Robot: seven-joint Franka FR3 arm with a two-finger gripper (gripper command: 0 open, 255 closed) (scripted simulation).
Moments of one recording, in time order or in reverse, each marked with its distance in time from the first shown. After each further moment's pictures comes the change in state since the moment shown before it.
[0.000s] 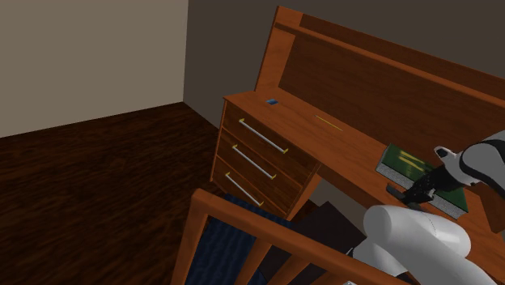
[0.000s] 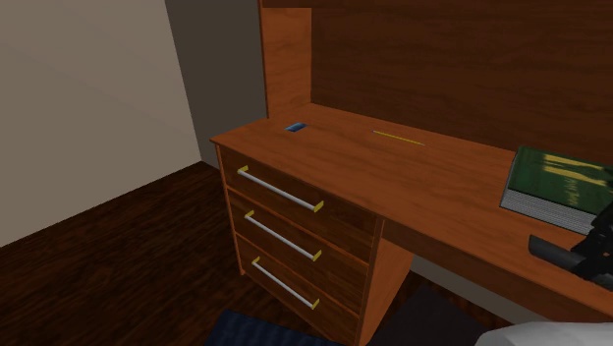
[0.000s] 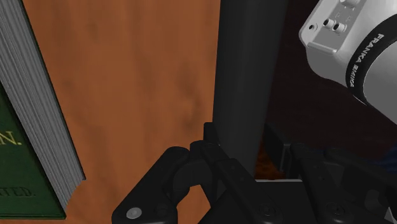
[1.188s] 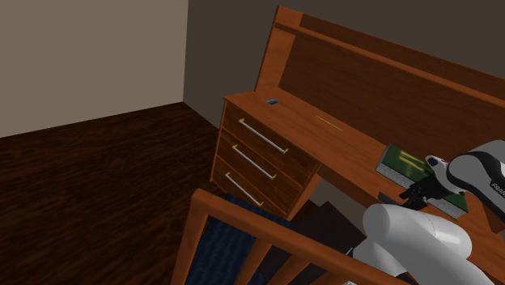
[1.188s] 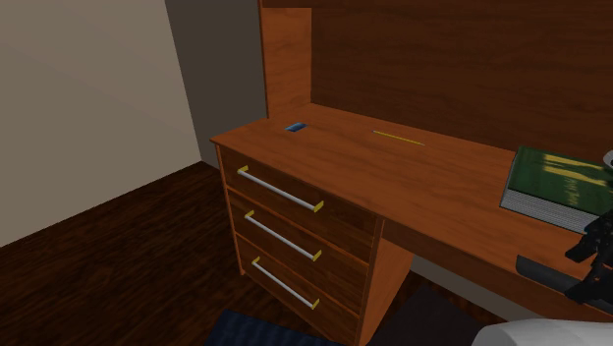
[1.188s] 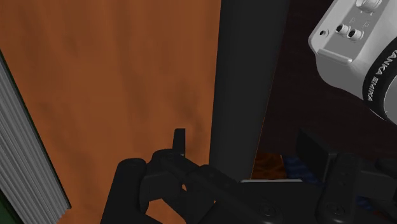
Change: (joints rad) arm -0.049 0.001 -0.087 -0.084 -0.082 0.074 -0.021
